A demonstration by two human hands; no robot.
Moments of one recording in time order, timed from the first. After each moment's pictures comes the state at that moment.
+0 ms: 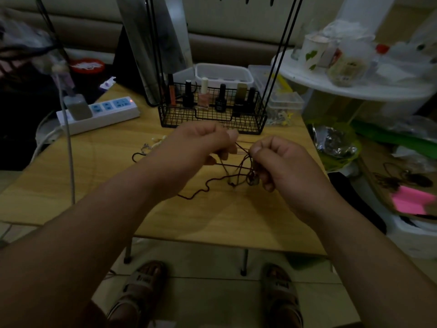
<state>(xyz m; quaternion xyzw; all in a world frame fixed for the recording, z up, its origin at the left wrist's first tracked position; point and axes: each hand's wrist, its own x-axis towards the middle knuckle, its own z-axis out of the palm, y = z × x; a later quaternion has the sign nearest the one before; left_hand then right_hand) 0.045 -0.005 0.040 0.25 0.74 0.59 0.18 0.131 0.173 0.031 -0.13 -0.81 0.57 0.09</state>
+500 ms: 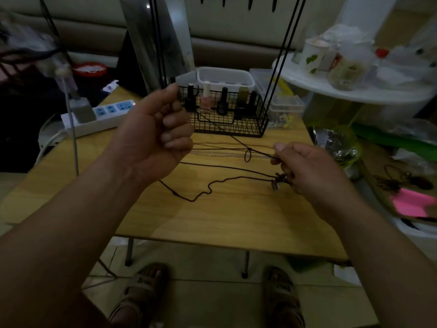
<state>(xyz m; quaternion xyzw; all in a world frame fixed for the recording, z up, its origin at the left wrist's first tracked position) 0.016 -0.036 0.051 0.07 0.39 0.87 0.29 0.135 0.203 0.031 -0.21 -0.82 0.52 0.11</state>
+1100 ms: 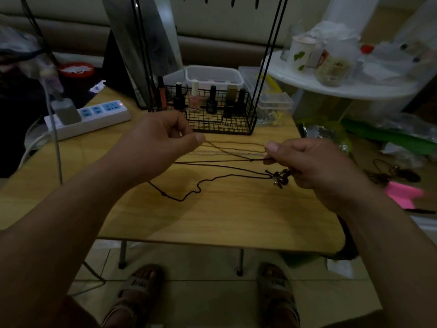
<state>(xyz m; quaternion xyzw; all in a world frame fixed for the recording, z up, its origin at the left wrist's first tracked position) 0.031 -0.032 0.048 0.25 0.86 0.45 0.05 0.152 0.214 0.057 -0.15 -0.82 0.55 0.06</state>
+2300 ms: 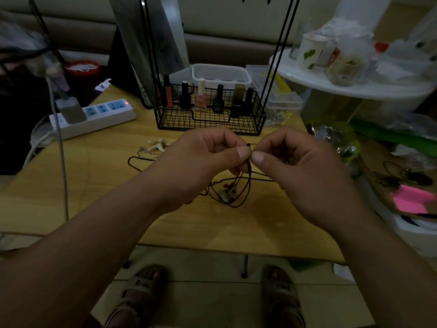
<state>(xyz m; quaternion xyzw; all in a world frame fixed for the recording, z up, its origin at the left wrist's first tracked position) 0.056 -0.001 0.038 0.31 0.71 0.60 0.20 0.154 0.175 0.053 -0.03 -0.86 0.48 0.18</state>
